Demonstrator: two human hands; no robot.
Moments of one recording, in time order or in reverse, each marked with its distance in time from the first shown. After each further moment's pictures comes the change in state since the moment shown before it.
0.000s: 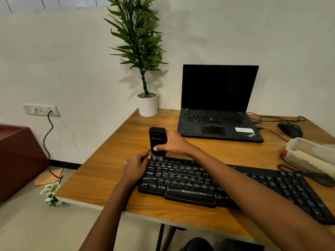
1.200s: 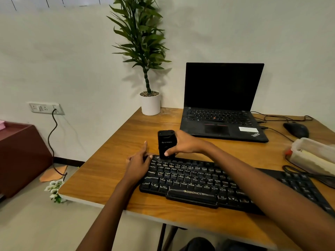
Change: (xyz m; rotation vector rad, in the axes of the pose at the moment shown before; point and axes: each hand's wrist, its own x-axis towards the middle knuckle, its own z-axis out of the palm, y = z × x) left_hand 0.000 0.000 0.000 0.015 -0.021 -0.018; right_hand -0.012 0.007 -0.026 0.088 -0.281 0.079
